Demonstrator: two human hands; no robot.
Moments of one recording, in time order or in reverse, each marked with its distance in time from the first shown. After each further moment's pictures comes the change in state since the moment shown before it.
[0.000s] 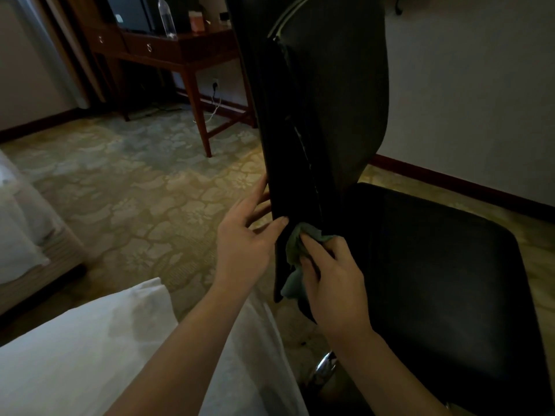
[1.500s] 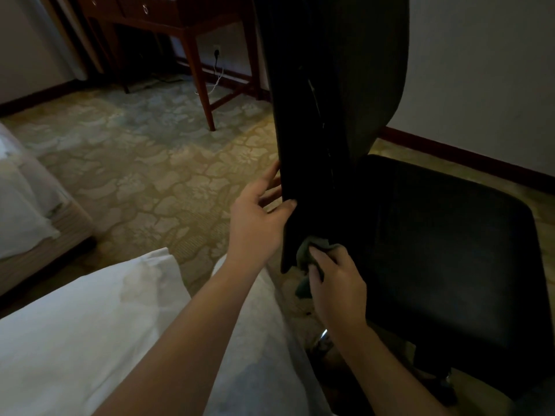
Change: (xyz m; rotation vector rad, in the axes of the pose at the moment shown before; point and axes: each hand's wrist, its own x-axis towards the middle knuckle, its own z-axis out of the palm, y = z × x) left_hand -0.008 -0.020 0.001 -0.024 -0.047 -0.148; right_hand -0.054 0.039 0.048 -0.170 -0.018 0.125
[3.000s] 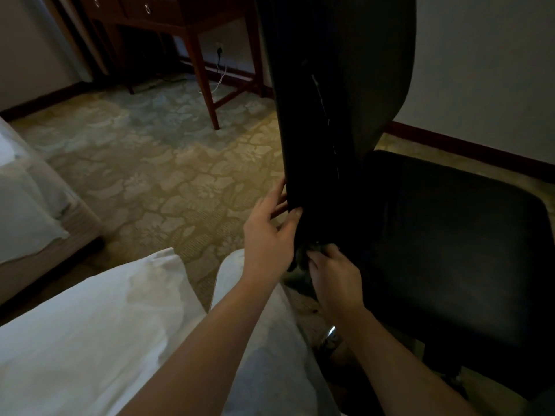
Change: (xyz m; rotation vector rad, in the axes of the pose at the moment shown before) left_hand -0.012 -0.033 0.011 0.142 0.065 0.022; right_hand 0.016 0.013 0.026 -0.126 -0.010 -0.133
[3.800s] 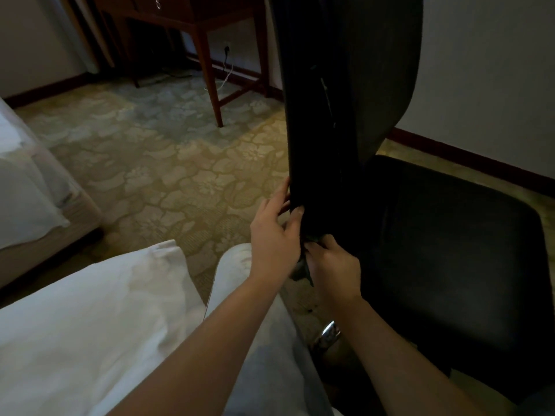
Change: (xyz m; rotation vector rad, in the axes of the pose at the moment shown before) left_hand -0.008 0.002 0.007 0.029 0.066 0.002; right_hand 0.016 -0.005 -0.014 -0.082 0.009 -0.142
